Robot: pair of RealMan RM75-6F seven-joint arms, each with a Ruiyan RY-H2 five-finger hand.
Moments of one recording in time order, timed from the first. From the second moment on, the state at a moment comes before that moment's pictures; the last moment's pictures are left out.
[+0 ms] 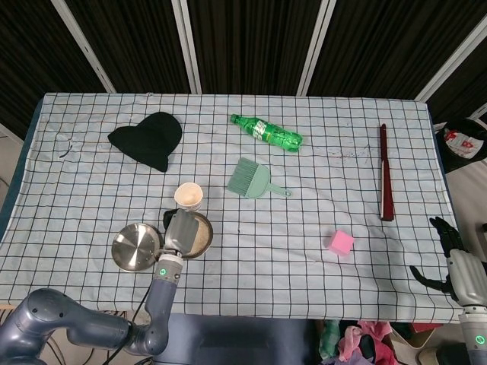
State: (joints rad) left arm -0.97 -1.90 -0.05 -1.52 0.59 1.50 1.78; right arm 0.08 -1.05 0.09 -1.67 -1.37 1.34 0.28
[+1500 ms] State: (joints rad) left arm -0.85 -1.92 -0.13 -1.49 0.72 1.50 1.44; right arm 0.08 -1.05 0.09 -1.67 -1.37 1.35 0.28
